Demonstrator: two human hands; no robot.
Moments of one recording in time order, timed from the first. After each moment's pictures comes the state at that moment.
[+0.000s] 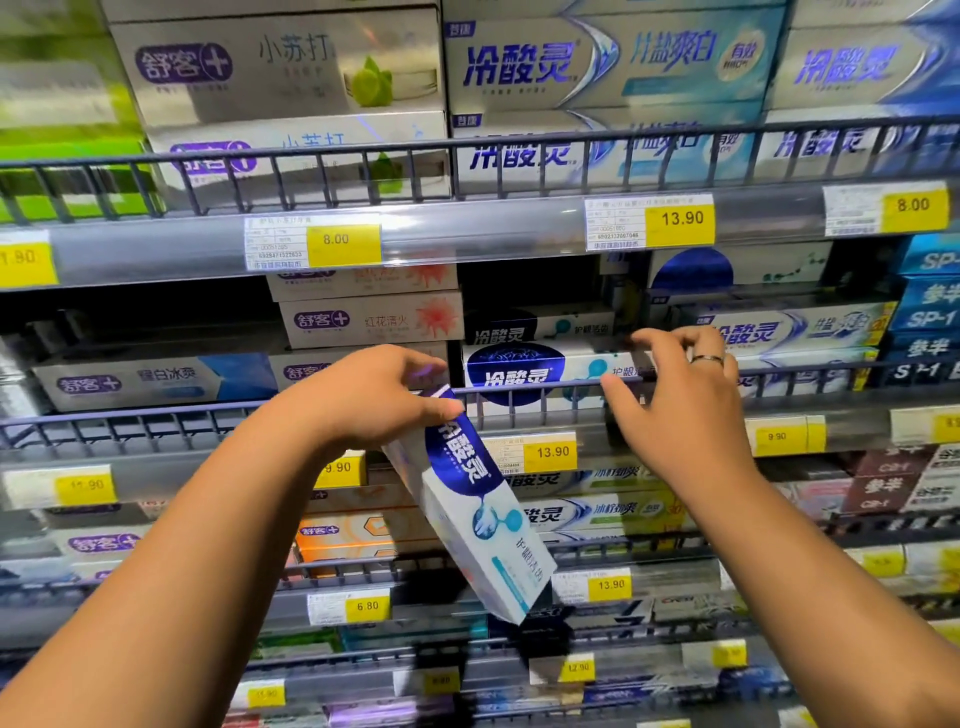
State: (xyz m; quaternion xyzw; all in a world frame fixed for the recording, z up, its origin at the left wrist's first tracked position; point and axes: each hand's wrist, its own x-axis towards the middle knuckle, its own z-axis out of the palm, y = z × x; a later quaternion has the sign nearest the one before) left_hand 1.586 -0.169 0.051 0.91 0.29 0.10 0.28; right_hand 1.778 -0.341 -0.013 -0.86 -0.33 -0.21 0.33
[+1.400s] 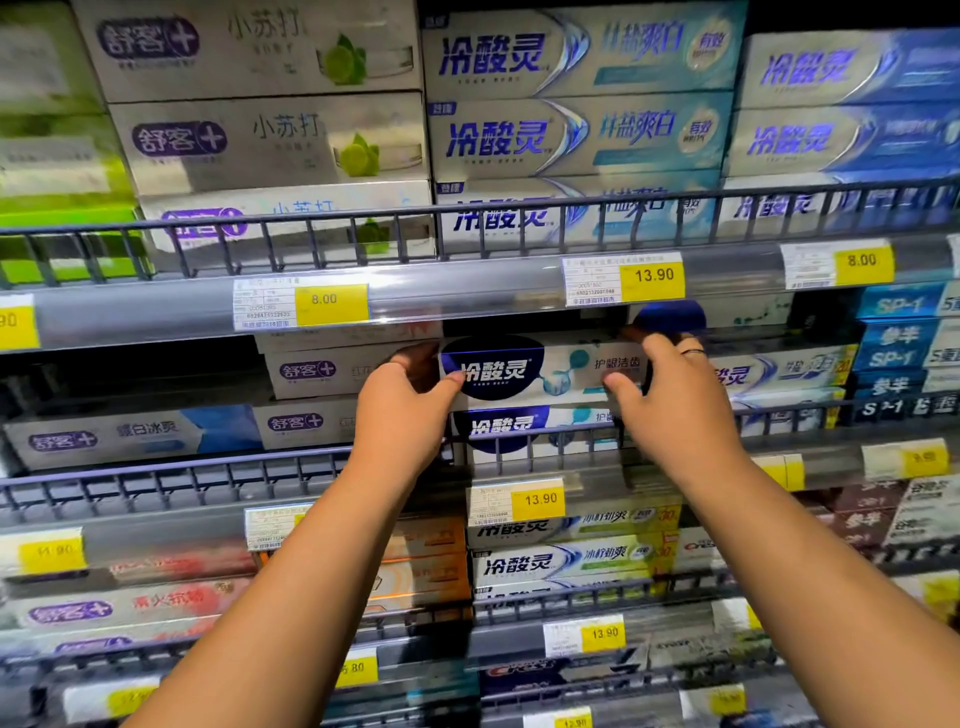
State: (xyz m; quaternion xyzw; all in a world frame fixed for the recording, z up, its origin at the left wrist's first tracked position) left_hand 1.645 -0.170 0.027 0.75 0.30 0.44 0.39; right_hand 1.799 -0.333 0.026 -0.86 -0.32 -0.18 0.35
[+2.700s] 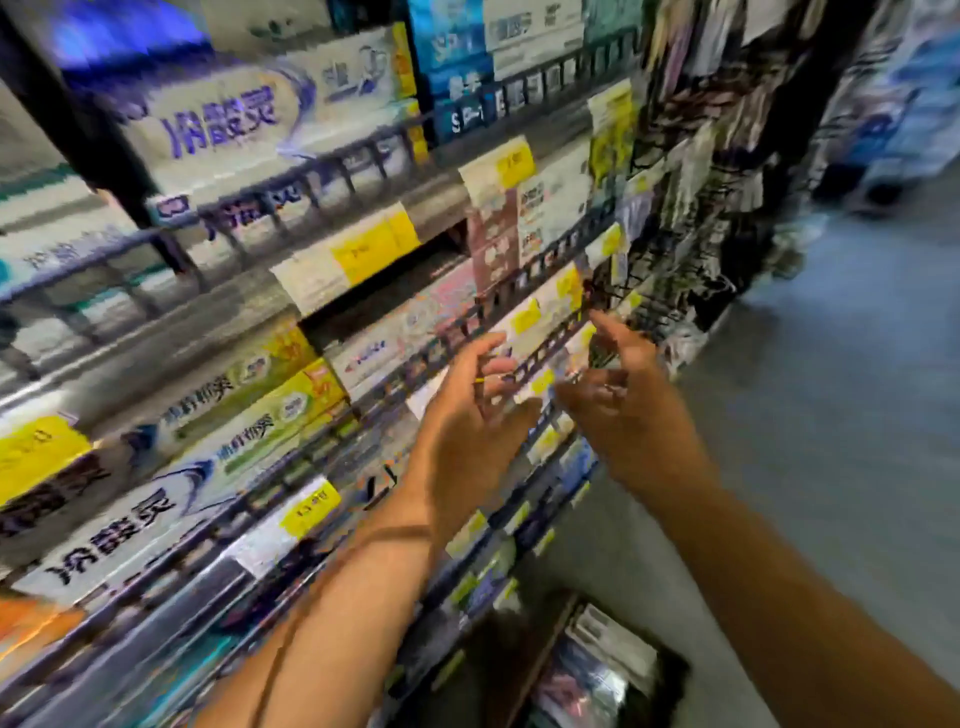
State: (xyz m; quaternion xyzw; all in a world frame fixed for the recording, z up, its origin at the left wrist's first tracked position) left_hand 1.783 -0.402 -0.156 0.84 -0.07 0.07 0.54; right_hand 1.798 -0.563 -0.180 -0.82 -0.05 -0.12 0.56
